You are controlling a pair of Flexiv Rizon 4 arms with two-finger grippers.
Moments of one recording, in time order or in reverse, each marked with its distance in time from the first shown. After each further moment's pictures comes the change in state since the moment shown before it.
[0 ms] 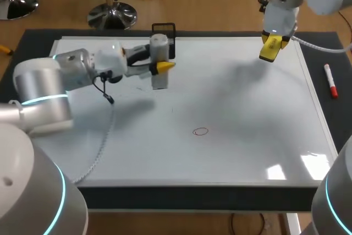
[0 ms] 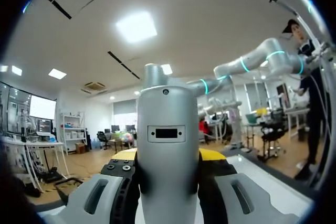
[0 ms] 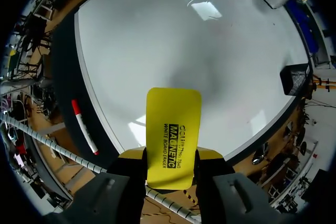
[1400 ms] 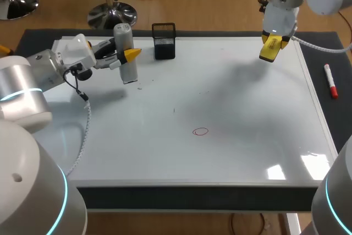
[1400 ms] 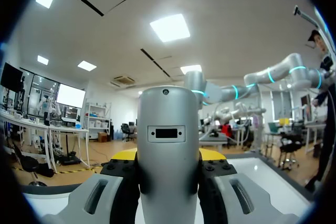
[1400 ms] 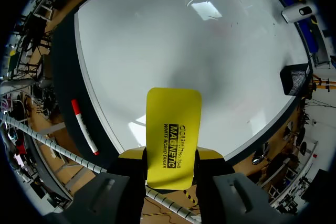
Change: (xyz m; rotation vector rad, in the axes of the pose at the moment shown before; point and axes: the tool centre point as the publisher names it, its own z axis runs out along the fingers) left arm -0.072 0.001 -0.086 -0.013 -0.217 -0.095; right arm 0.000 0.000 0.000 0.000 0.000 0.000
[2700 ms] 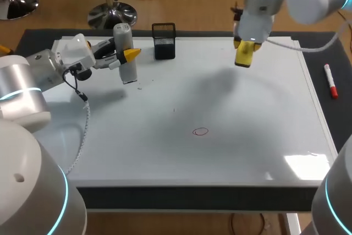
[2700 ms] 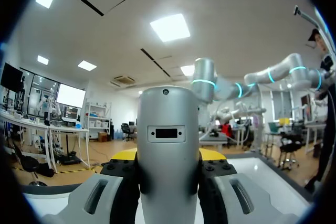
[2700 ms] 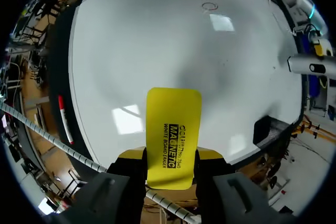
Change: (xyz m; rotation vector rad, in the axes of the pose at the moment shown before) left arm 0.001 -0.001 -0.001 -0.002 -0.001 0.000; right arm -0.079 0.088 -0.032 0.037 -0.089 -0.300
